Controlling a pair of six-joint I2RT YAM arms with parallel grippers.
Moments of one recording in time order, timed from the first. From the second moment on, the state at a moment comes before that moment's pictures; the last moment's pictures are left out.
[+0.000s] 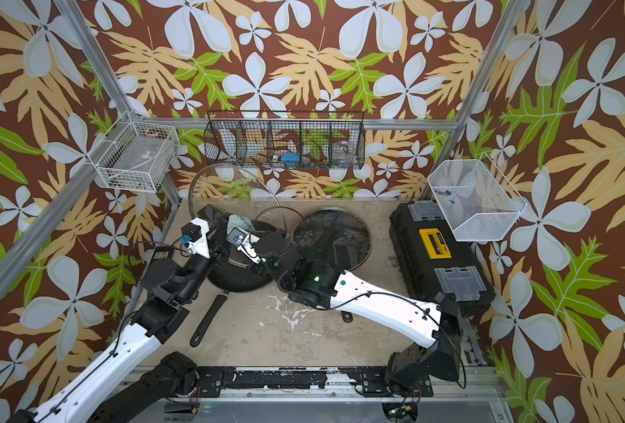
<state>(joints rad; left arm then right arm) -0.48 0.79 0.68 0.28 -0.09 -0.01 1.12 1.53 1.51 -0.31 0.48 -0.38</state>
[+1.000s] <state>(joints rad) -0.48 0.80 0.74 0.23 -0.19 -0.61 1.11 1.52 1.50 -0.31 0.51 -0.38</state>
